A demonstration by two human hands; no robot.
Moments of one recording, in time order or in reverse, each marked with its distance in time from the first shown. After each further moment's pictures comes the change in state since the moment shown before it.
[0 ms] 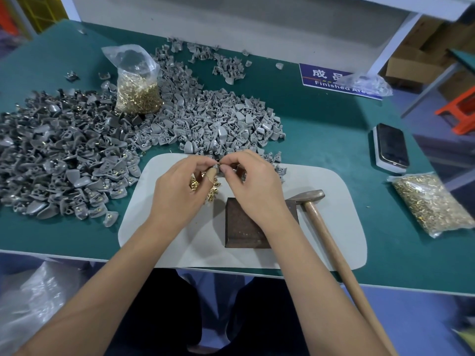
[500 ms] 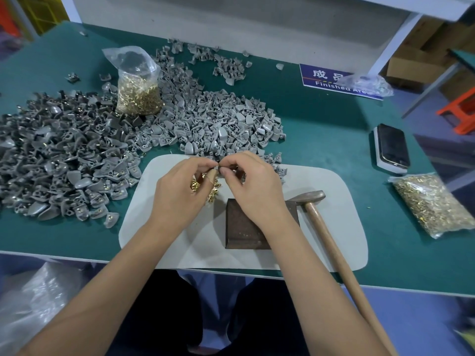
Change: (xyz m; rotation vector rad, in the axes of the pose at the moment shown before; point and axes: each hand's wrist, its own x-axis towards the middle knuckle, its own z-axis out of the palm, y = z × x) left_hand 0.000 -0.001 0.000 0.034 0.000 0.039; right_hand 0.000 0.003 0.002 -0.049 0.000 -0.034
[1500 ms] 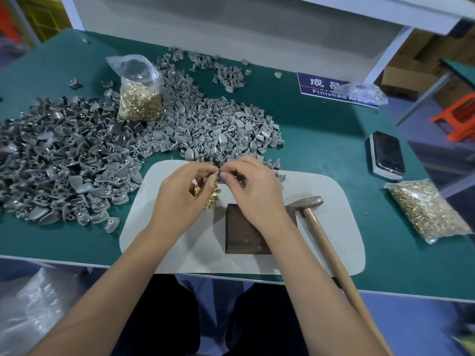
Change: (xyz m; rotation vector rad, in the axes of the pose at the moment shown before) left_hand 0.001 -0.006 0.001 -0.088 -0.019 -0.012; right_hand 0.002 -0.002 -0.003 -0.025 0.038 -0.020
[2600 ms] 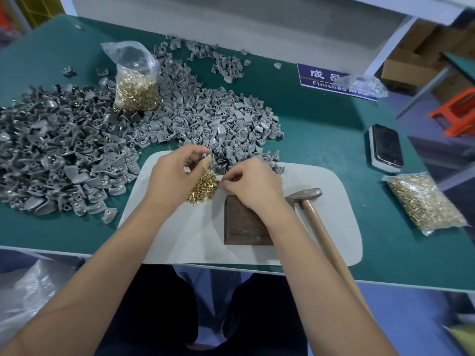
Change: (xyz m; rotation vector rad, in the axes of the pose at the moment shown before) left_hand 0.019 -0.029 -0.001 0.060 -0.057 -0.154; right_hand 0.011 0.008 0.004 -0.245 -0.345 0.342
